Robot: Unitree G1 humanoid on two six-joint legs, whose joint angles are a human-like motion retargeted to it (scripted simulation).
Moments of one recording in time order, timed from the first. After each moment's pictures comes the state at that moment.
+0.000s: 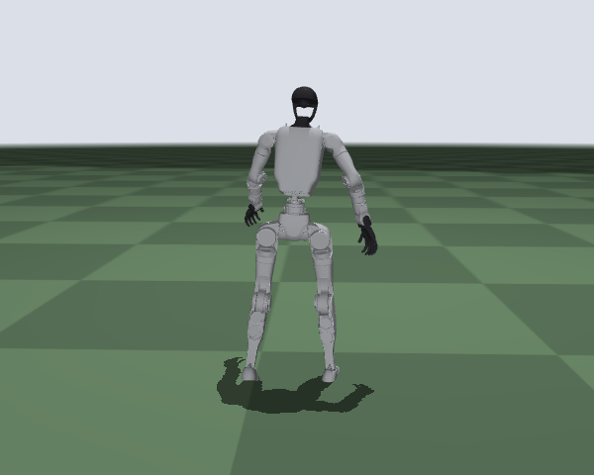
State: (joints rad) left arm -0.43 0.39 -0.36 1.06 0.07 -0.09 0.41; right arm 0.10 -0.58 0.38 0.88 -0.16 0.00 -0.11; waist -0.14 0.01 0.24; left_leg -0.03 0.05 -0.05 0.59 -0.17 -0.14; right_leg -0.09 -0.17 -0.12 0.14 -0.01 0.20
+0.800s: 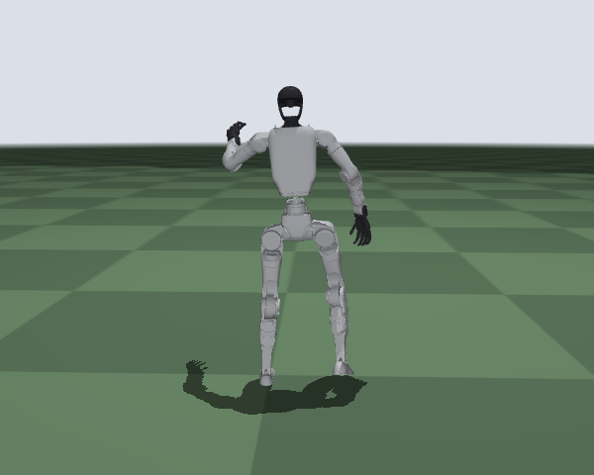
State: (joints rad) left arm -0.71 0.96 0.06 0.11 0.07 -0.04 0.26; right arm 0.01 -0.60 0.40 0.82 -0.21 0.05 0.19; waist 0.06 0.02 0.22; left_leg 0.02 0.13 0.05 0.07 -0.12 -0.16; right_leg -0.23 -0.15 -0.12 0.73 -0.10 0.08
